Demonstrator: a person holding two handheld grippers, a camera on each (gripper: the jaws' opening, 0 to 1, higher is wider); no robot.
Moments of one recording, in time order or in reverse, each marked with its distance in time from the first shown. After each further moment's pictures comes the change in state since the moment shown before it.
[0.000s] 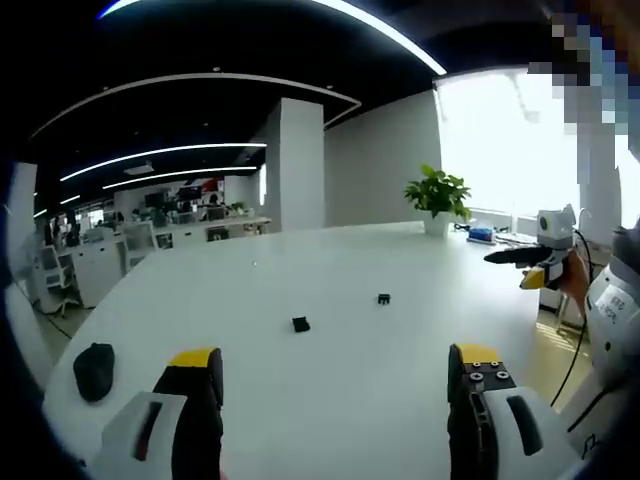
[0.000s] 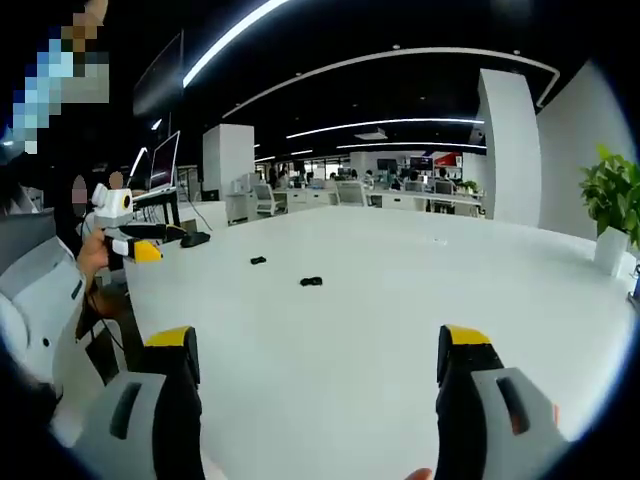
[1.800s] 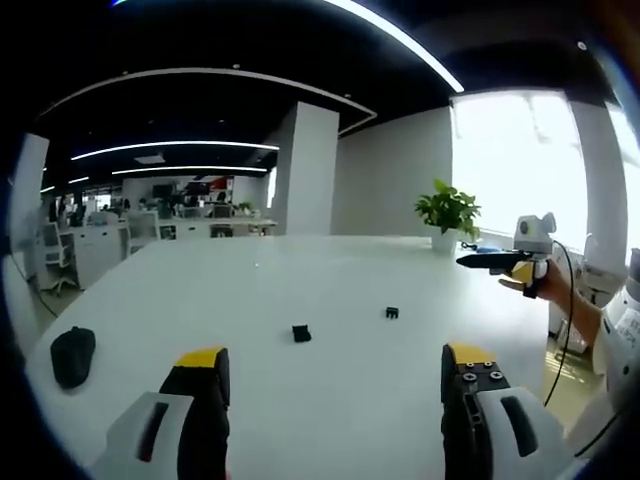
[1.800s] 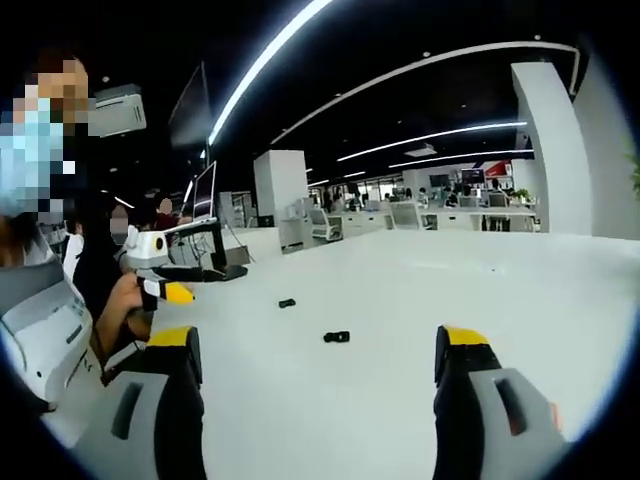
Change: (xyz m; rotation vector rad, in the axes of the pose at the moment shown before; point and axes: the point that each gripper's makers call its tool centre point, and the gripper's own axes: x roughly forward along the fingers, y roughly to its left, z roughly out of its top) left arm 0.028 0.005 0.000 -0.086 -0.043 0.006; right arm 0.070 -0.003 0.044 0.033 -0.119 0.278
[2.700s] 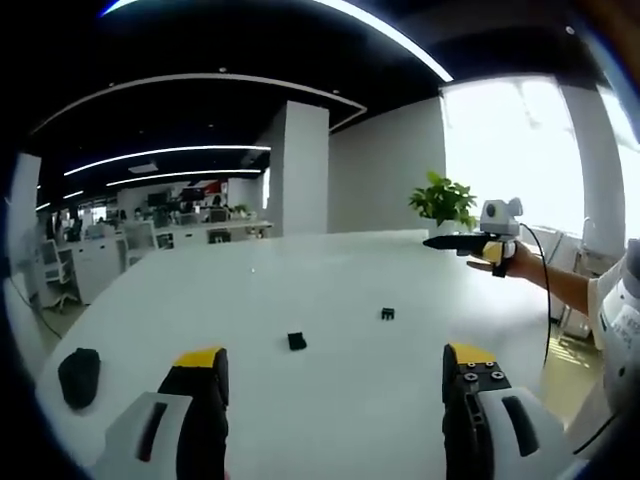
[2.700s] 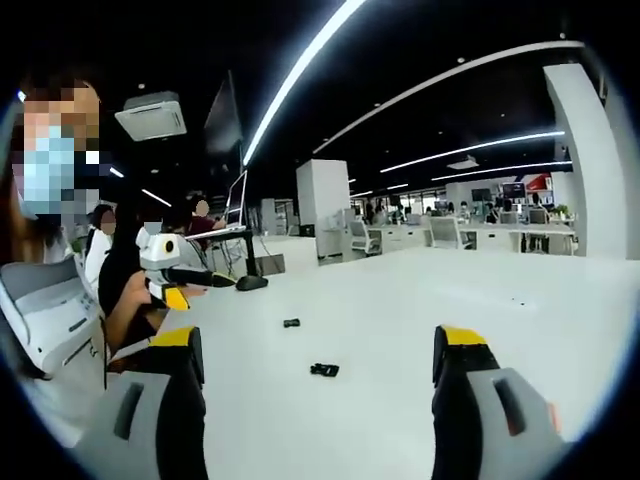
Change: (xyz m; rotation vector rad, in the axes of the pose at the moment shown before) left arm -0.001 -0.011 0.010 0.061 0.014 0.003; right arm 0.031 -0.028 0.027 -0.062 -0.054 0.207
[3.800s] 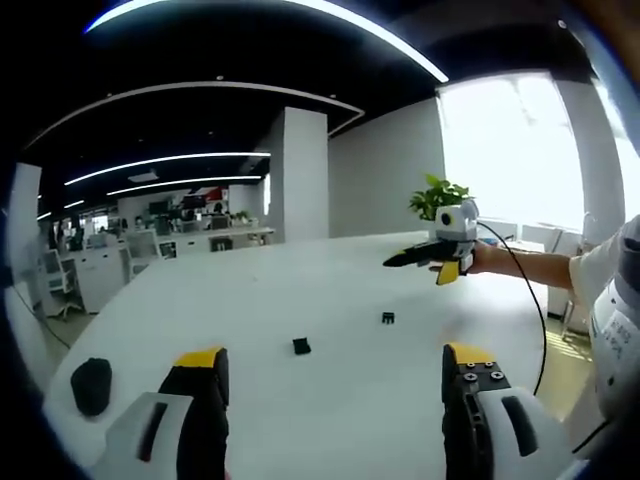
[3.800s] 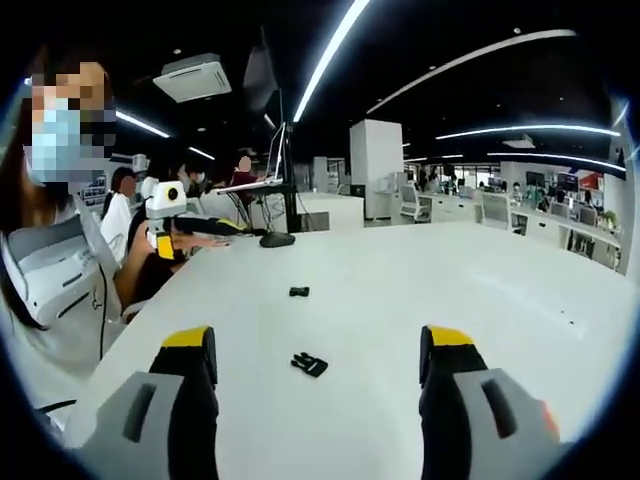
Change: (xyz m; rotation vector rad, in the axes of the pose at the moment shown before) left arm -0.010 0.002 0.006 0.026 -0.017 0.009; right arm 0.062 -0.017 -0.036 -0.085 0.180 0.240
